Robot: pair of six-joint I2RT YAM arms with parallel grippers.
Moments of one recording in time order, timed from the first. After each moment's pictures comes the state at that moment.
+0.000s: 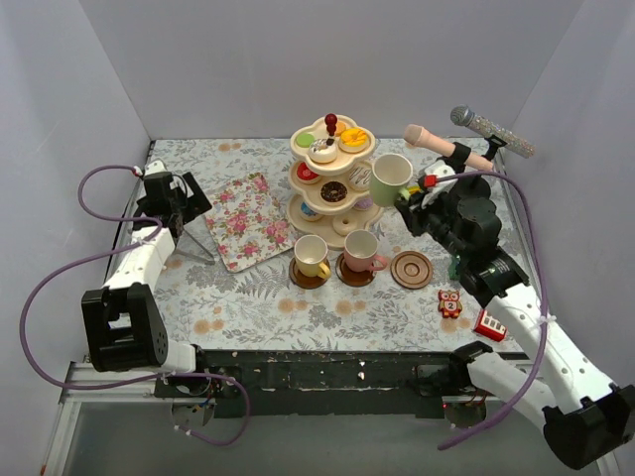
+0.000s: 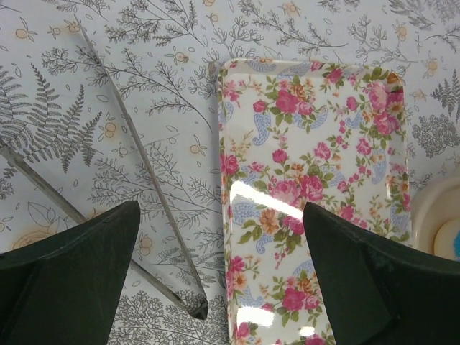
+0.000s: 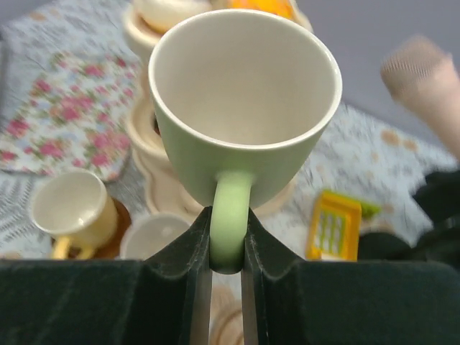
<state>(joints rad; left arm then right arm) 0.11 1.40 0.96 -0.16 -0.11 -0.38 0.54 0.91 0.89 -0.05 -0.08 -0.10</state>
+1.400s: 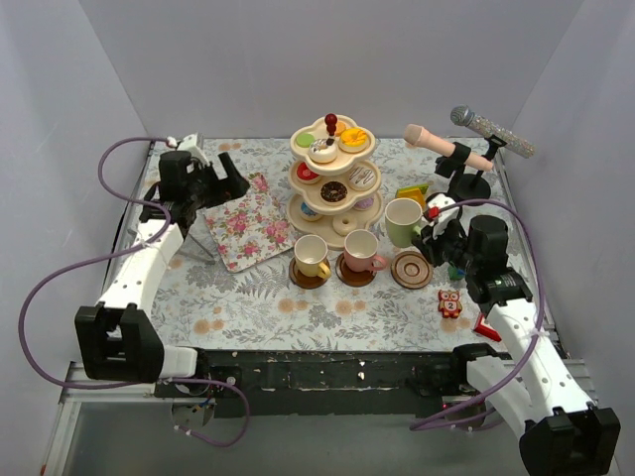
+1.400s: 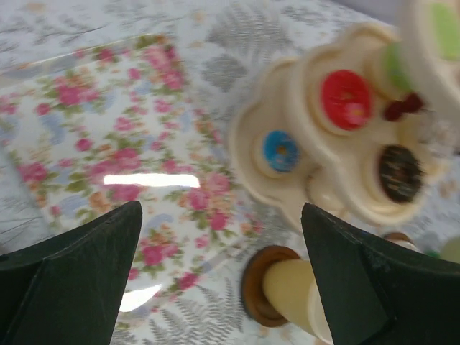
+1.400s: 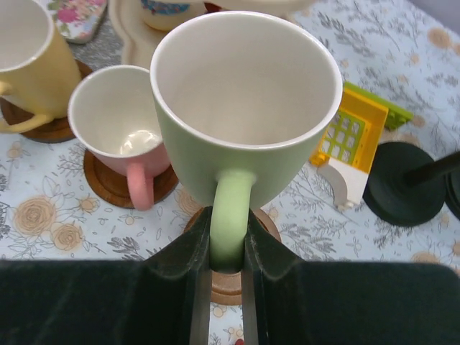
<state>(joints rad) -0.04 1.35 1.09 -0.26 0.20 -0.39 0.19 0.80 0.62 -0.25 -0.41 -0.30</state>
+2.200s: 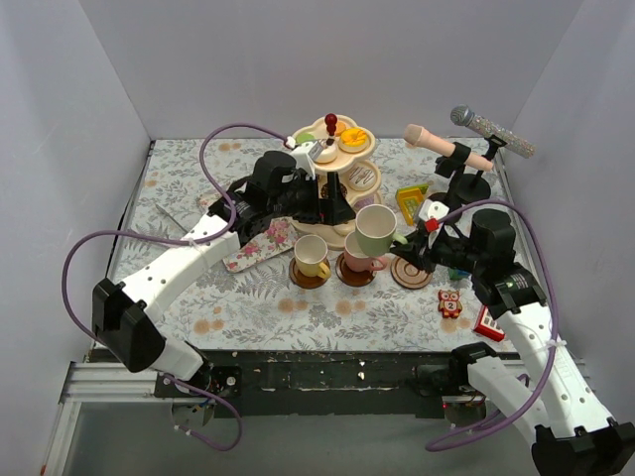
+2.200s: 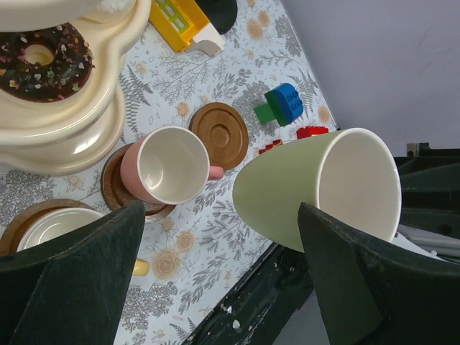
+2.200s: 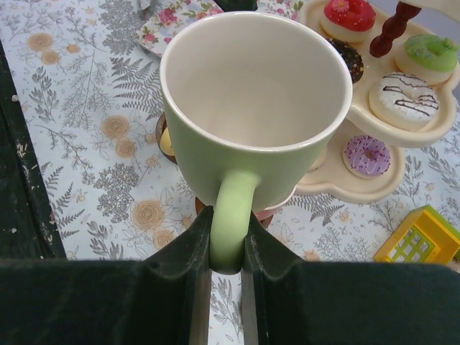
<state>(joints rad) -0.69 1.45 1.37 -0.38 0.31 -0.56 0.31 0.75 0.79 -0.39 -0.76 -0.37</state>
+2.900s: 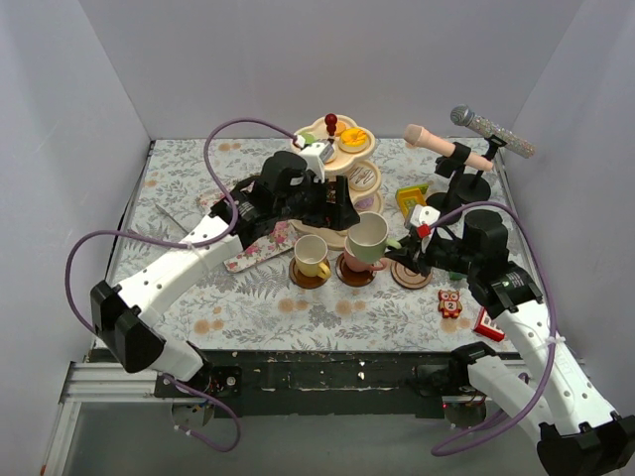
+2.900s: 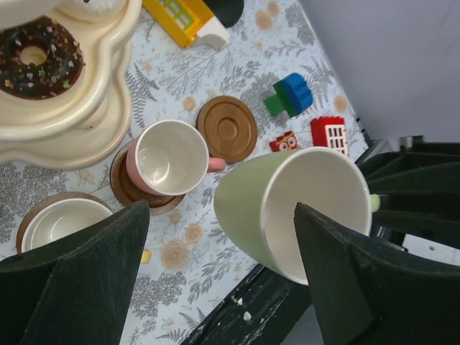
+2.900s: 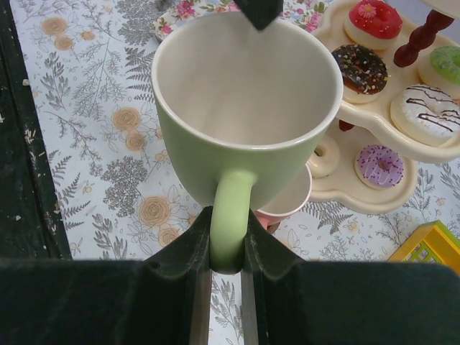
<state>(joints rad) -0.76 1.43 1.46 -0.47 0.19 -0.51 0.36 0.77 0.79 -0.41 -0.74 -0.42</state>
